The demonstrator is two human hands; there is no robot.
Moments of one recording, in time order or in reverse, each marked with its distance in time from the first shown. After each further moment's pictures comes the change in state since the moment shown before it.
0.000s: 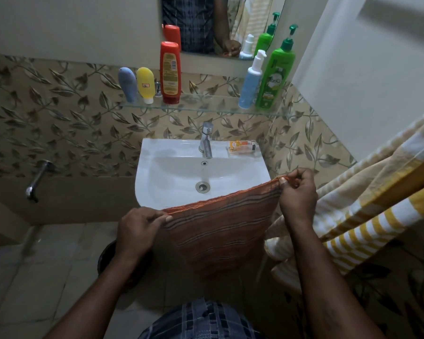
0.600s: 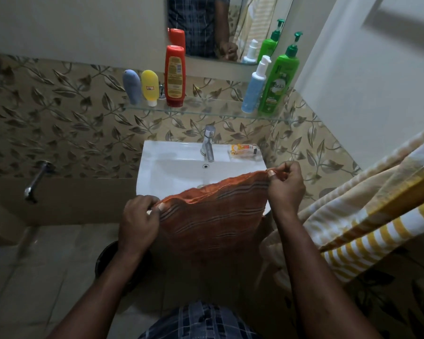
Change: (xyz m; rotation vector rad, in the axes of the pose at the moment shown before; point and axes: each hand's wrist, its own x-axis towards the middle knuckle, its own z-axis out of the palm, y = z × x) left_hand 0.018 0.014 -0.010 -0.015 0.082 0.002; right_hand 0.004 -0.024 0.040 0.012 0.022 -0.079
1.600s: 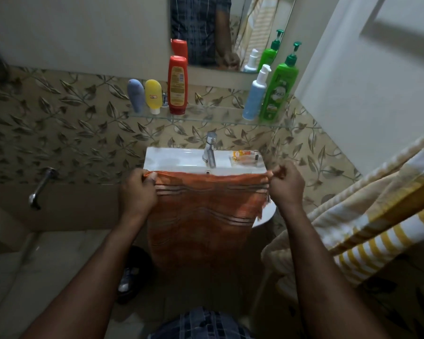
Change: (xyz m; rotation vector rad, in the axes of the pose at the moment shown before) left_hand 0.068 0.033 -0.017 -0.144 0.062 -0.284; right_hand 0.020 -0.015 -0.005 -0.020 -0.152 -0.109
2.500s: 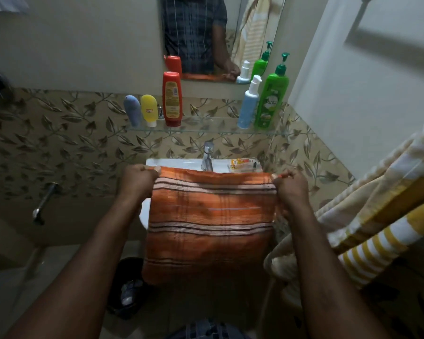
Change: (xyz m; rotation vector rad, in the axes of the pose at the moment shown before) left_hand 0.029 0.051 -0.011 -0.300 -0.176 -0.216; right_hand 0.023 0.005 -0.017 0.328 -0.087 0.399
